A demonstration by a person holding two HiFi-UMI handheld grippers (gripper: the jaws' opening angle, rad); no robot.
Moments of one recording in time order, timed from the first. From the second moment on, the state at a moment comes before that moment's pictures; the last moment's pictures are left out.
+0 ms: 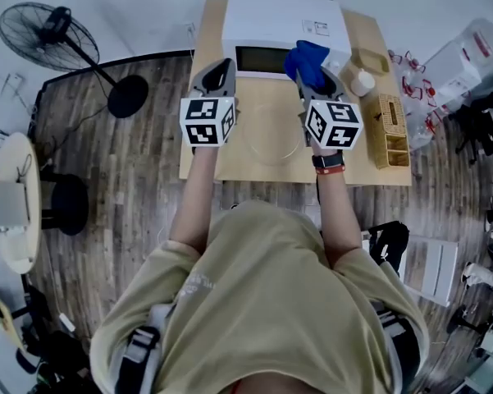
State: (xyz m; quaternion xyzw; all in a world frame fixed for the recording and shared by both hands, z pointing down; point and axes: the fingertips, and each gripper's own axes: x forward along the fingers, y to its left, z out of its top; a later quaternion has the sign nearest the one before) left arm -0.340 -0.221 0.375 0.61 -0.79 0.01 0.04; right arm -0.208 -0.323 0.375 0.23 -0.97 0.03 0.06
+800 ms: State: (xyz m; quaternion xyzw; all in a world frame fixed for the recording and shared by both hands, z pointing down) left arm -0.333 -0.244 0.369 0.63 -0.78 0.02 0.01; right arm -0.210 -0.324 0.382 0.20 -0.98 0.08 0.04
